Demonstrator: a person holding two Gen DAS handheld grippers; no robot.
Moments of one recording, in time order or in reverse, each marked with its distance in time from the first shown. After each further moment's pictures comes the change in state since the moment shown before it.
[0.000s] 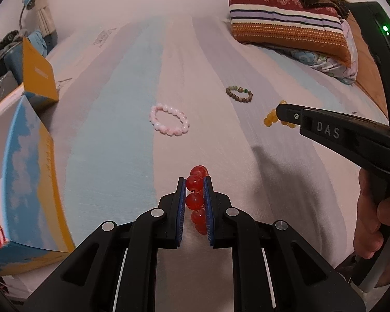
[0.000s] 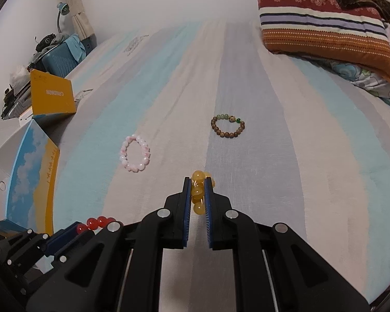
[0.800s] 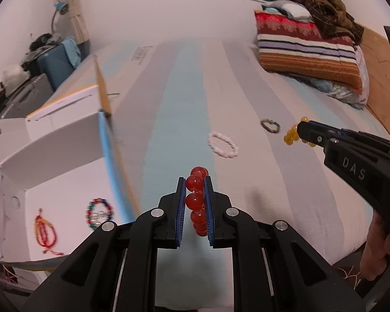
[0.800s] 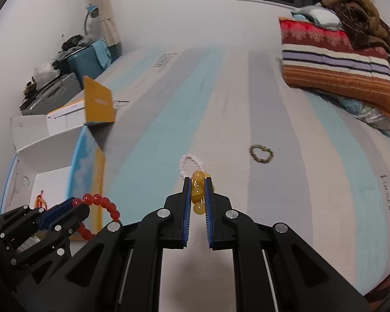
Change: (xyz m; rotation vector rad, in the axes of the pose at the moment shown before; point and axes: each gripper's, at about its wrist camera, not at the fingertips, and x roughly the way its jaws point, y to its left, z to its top) left arm -0.104 0.081 0.005 -0.070 -0.090 0.104; right arm -0.088 0.107 0.010 -0.102 -0.088 0.028
